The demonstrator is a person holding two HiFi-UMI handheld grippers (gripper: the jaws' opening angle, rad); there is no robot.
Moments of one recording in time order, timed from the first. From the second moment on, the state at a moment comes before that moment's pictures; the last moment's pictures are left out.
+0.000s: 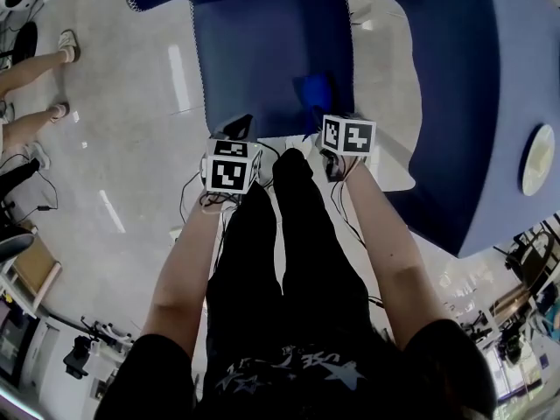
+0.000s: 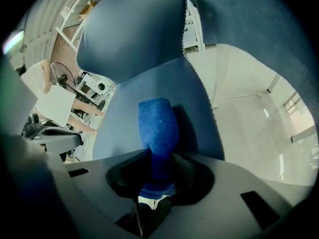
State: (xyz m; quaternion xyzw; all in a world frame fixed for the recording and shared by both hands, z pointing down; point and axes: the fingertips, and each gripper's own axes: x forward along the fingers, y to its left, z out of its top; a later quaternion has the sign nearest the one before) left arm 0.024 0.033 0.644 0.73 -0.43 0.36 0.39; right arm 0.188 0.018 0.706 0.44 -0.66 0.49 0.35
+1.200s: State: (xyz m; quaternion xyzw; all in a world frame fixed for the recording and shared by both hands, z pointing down) left arm -0.071 0.062 0.525 0.78 -0.44 0.32 0.32; right arm 0.160 0.028 0.568 0.54 -0.65 0.43 0.33
